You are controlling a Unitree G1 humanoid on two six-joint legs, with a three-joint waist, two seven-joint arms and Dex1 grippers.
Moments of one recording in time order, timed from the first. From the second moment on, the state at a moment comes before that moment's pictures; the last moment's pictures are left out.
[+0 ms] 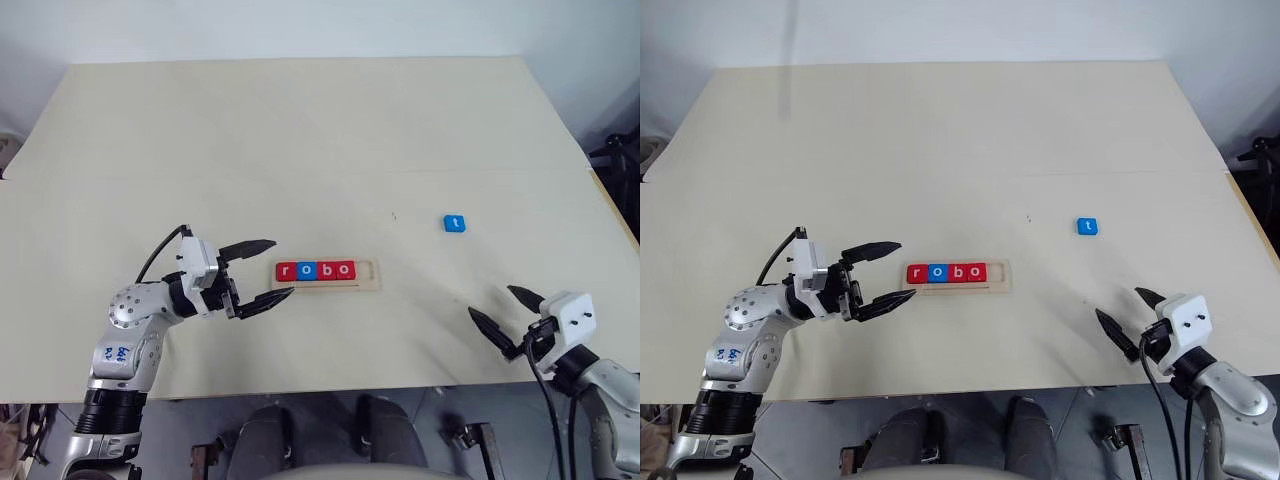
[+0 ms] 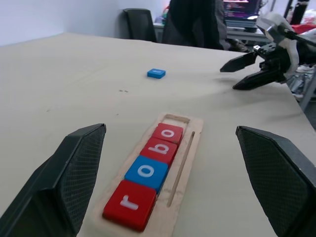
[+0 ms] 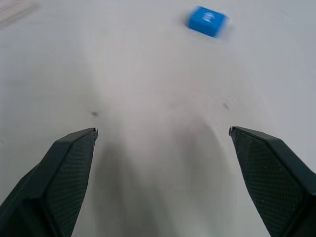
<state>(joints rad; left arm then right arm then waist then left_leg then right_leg) -0.21 0.51 0.06 -0.07 -0.48 0.06 -1.04 0.20 -0.45 -0.45 -0.16 0.28 0.11 0.75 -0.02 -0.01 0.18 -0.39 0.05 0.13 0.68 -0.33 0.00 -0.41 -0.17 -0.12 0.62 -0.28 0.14</state>
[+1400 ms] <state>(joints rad) -0.17 0.51 0.07 -0.14 -0.48 0.06 -1.00 -0.47 -0.43 -0.14 -0.04 0.22 0.83 0.28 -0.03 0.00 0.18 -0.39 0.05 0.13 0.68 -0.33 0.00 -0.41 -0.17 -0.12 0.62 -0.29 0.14</state>
